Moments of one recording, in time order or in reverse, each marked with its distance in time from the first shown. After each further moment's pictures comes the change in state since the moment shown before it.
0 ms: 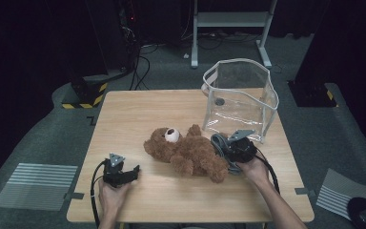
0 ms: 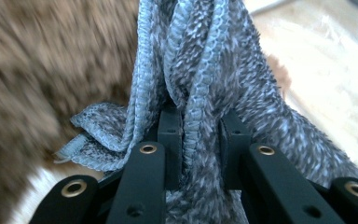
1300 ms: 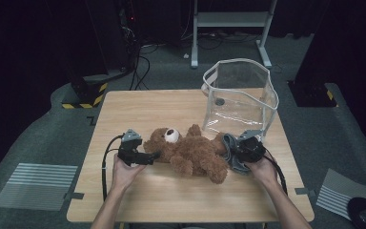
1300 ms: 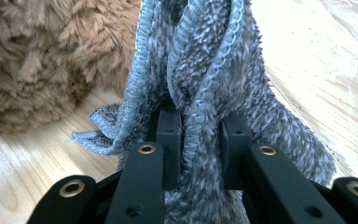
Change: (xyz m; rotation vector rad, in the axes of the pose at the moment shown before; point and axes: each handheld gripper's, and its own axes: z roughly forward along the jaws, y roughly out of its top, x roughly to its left) left arm -0.034 0.097 0.002 -0.060 -0.371 0.100; right arm -0.019 -0.013 -0.008 0.042 -0.041 0.042
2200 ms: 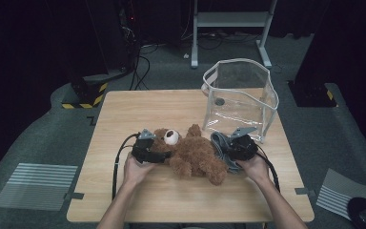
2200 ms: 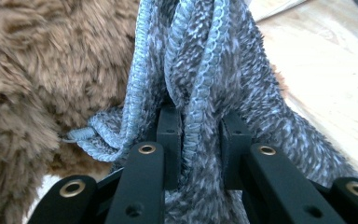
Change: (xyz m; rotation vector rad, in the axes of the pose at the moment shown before) left arm -0.015 0.000 0.036 0.105 -0.027 0.057; right arm 0.017 0.021 0.001 -0.067 0.109 -0.009
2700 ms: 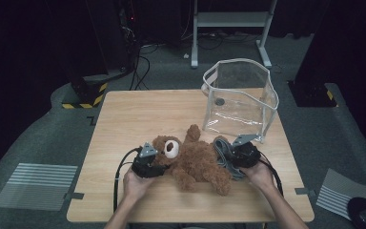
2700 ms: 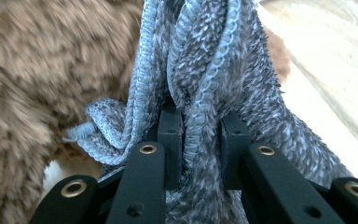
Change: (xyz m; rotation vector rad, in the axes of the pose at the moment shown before) left arm -0.040 -0.037 -0.018 -0.054 0.008 0.055; right arm 0.009 -0.020 -0.008 0.039 -0.001 -0.041
